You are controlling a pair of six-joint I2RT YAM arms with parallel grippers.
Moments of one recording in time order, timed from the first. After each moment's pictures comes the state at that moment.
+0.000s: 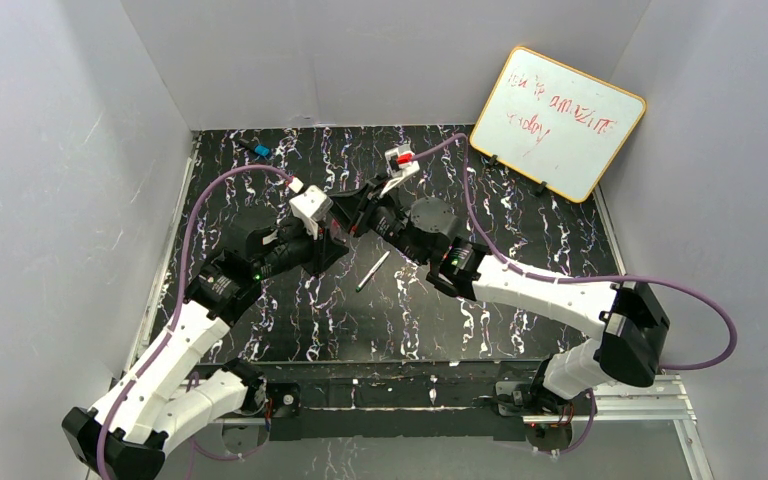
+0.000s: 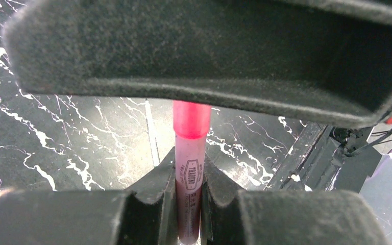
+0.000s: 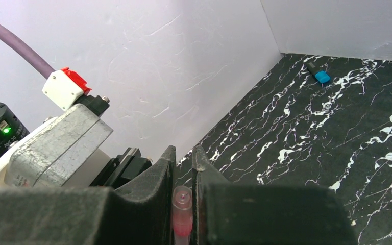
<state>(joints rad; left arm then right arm) -0.53 0.87 0.91 -0.40 0.35 -0.04 1.08 1.47 1.13 0.47 0.13 0.54</state>
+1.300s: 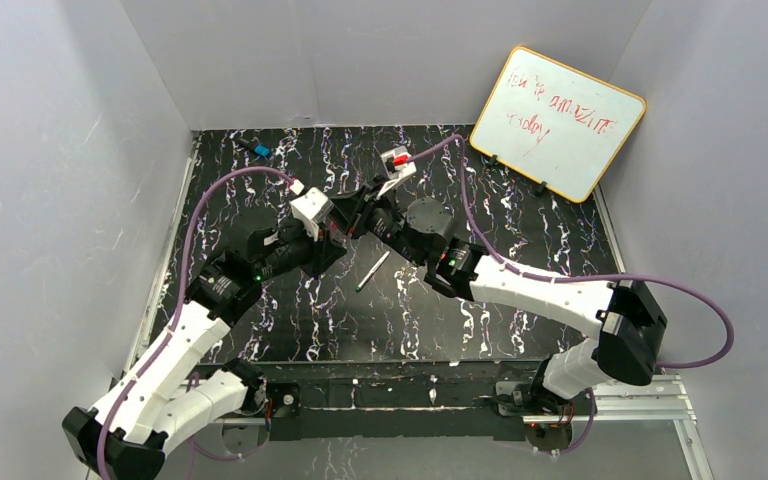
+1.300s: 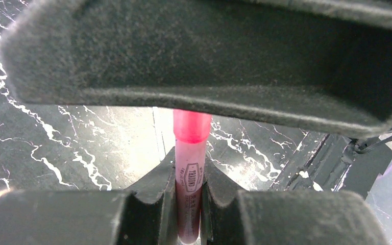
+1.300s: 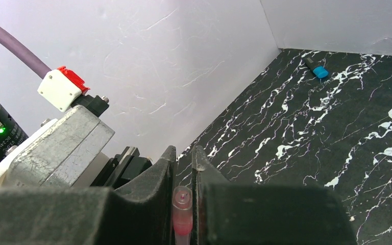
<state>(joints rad) -0.53 0.87 0.91 -0.41 0.33 -0.02 1.09 1.48 1.13 0.46 0.15 0.54</state>
